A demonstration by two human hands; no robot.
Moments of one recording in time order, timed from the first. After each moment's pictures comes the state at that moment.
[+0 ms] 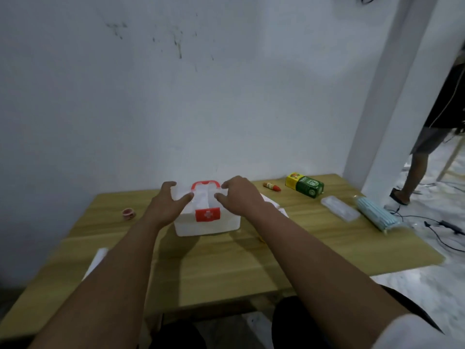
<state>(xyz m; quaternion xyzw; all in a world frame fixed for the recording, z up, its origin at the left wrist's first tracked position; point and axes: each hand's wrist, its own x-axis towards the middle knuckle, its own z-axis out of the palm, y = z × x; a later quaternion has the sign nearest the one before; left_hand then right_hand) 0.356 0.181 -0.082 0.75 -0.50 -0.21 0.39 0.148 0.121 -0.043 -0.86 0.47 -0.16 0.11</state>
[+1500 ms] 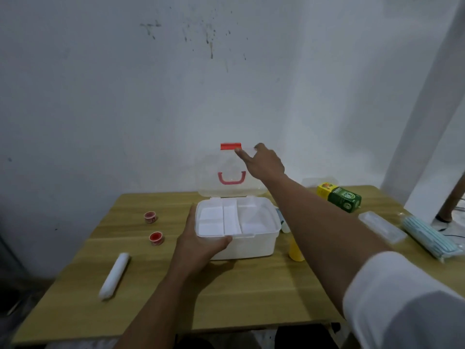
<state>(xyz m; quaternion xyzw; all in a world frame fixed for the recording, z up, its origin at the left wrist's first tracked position) 0.326 0.221 -0.136 0.65 -0.50 -0.22 0.53 0.203 0.007 -0.016 -0.75 0.55 -0.31 0.19</state>
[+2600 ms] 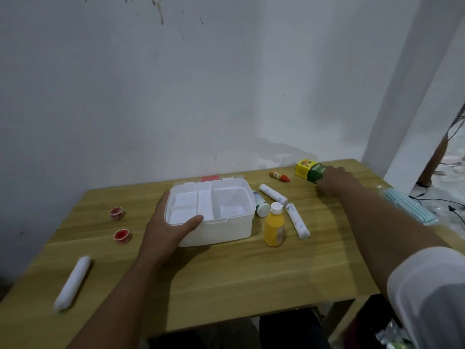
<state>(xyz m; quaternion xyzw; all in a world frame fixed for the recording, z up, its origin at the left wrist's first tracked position) 0.336 0.187 -0.147 0.68 -0.49 -0.19 0.51 -0.038 -0.092 -0.125 -0.65 0.75 -0.06 0.08</state>
